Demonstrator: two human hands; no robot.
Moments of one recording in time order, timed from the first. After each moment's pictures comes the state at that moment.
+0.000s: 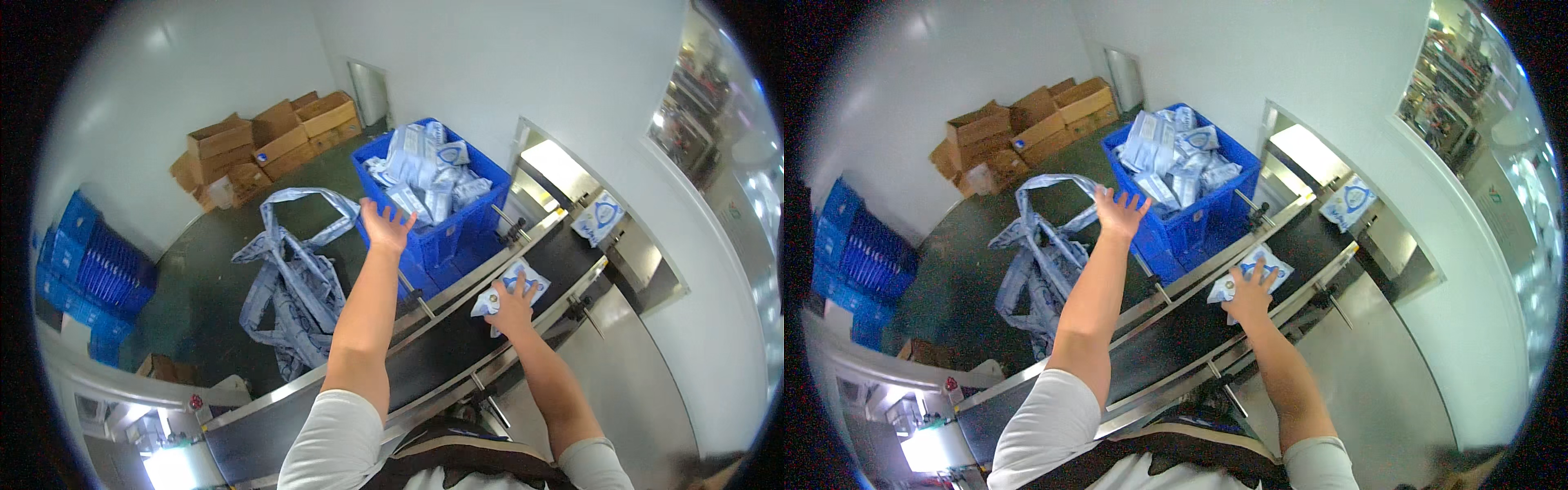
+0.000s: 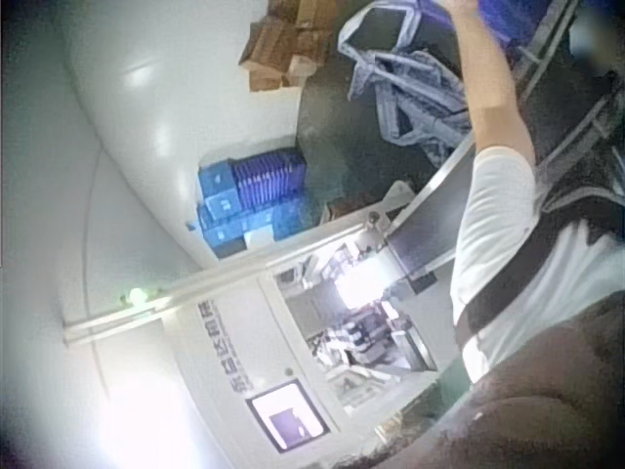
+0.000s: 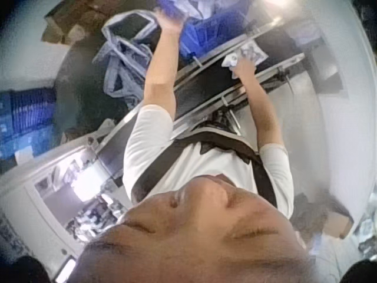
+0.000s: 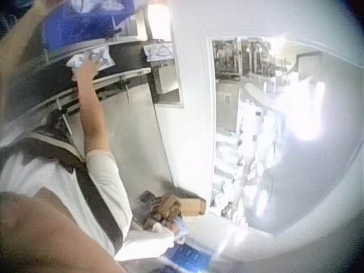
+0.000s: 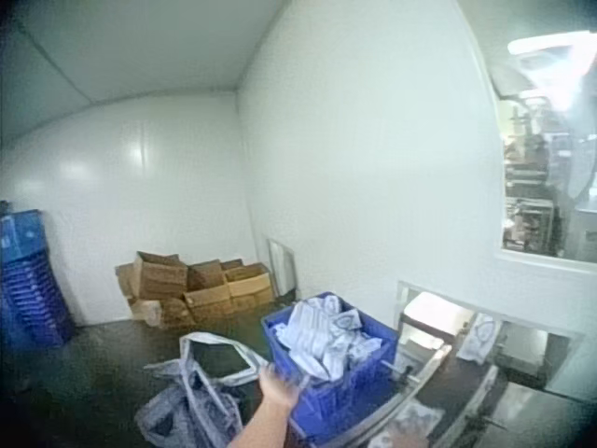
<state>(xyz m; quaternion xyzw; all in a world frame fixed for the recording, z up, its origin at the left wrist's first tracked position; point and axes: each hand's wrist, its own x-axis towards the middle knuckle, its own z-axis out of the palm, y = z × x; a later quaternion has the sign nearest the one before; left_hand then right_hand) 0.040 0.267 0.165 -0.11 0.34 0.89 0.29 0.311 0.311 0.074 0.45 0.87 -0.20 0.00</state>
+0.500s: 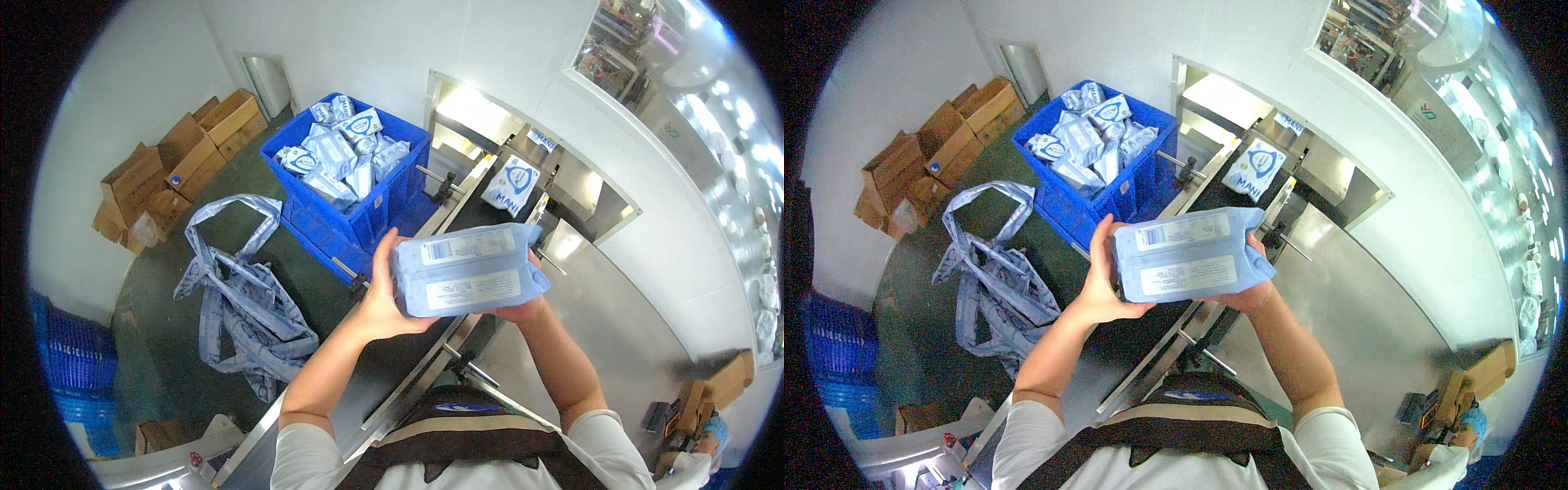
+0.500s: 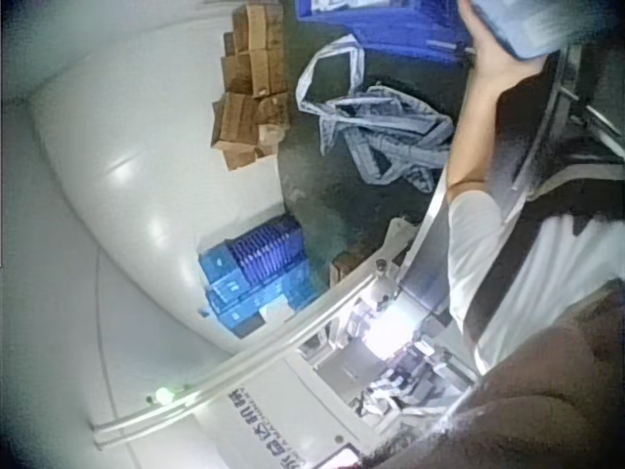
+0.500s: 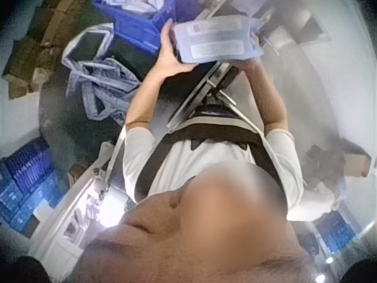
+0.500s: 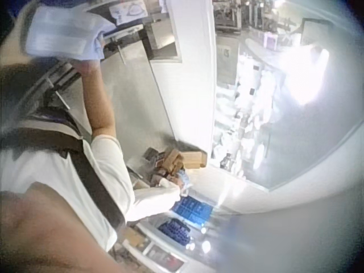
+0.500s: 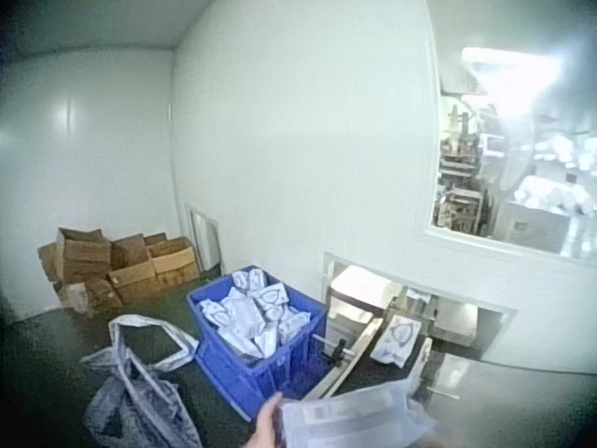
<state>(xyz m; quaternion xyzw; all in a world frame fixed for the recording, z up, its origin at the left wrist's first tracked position) 0.159 0.176 0.161 0.65 0.42 0.57 0.26 0.386 0.286 0.148 0.17 0.28 -0.91 -0.25</state>
